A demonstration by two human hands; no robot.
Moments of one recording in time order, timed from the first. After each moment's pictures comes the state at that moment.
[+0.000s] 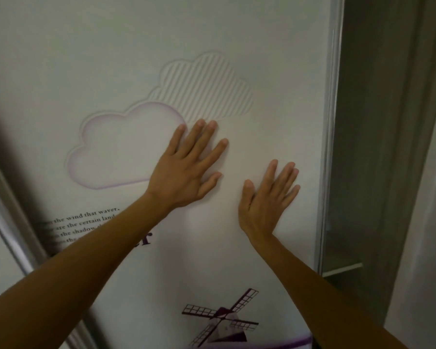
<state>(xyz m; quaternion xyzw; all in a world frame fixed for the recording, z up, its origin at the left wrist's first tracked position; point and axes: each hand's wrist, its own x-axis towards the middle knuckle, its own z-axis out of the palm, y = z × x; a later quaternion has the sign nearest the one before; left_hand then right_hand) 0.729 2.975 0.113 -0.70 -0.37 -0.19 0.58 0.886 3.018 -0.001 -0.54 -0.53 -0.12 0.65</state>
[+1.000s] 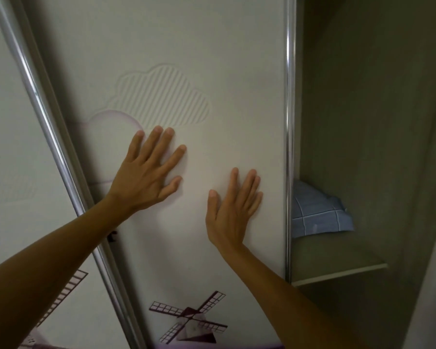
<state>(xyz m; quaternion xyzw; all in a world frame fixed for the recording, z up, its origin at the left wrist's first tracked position) 0.593 2.907 0.116 -0.66 -0.44 -0.12 0.59 0.764 2.947 -0.005 -0.46 -0.61 -0.02 0.64</state>
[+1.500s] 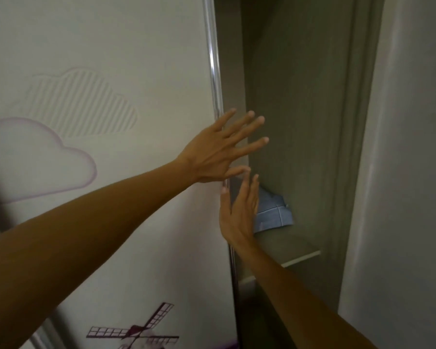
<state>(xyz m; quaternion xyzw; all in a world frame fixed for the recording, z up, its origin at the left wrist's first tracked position) 0.835 2.973 0.161 -0.78 -0.26 -0.05 0.56 0.904 2.979 -0.013 -0.51 -0.57 0.11 0.64</state>
